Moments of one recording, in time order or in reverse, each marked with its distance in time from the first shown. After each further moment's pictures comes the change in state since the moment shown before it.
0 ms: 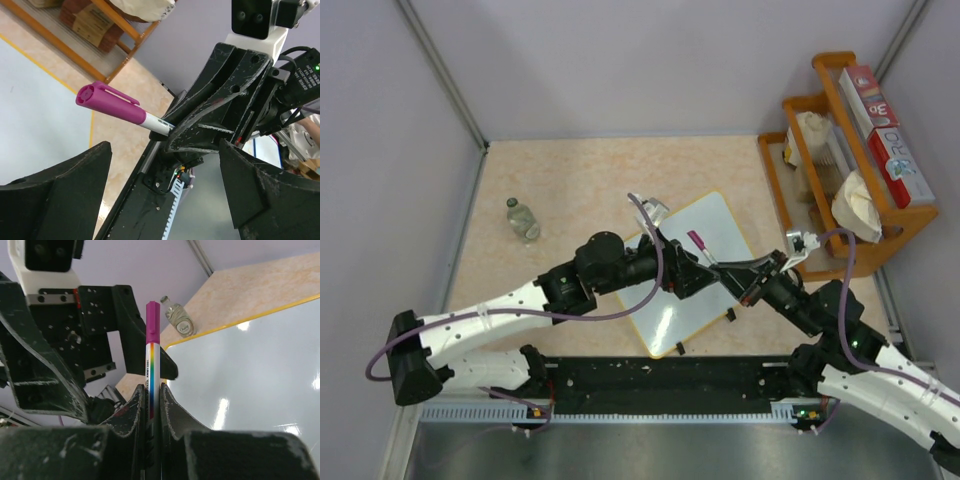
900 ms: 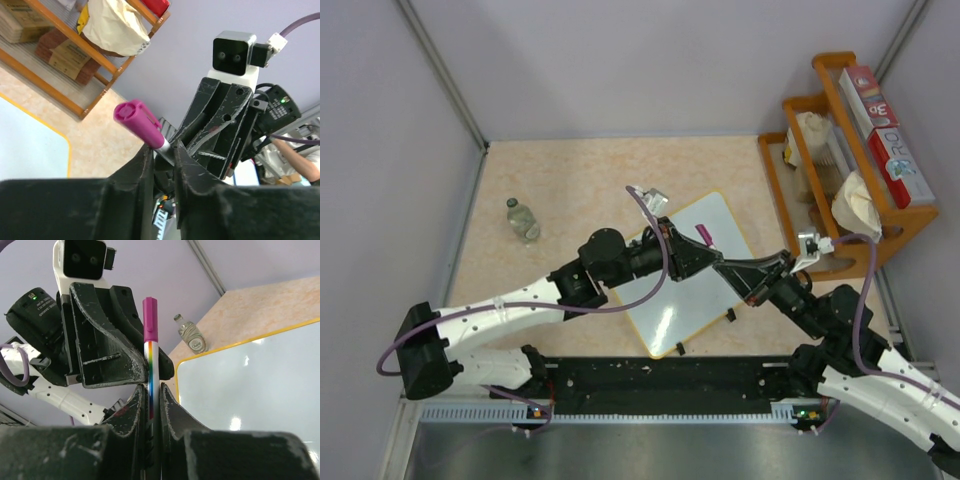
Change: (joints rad) left arm 0.021 0.100 -0.012 0.264 0.055 -0.071; right arm 0.000 -0.047 -0.019 0.084 -0.003 0.027
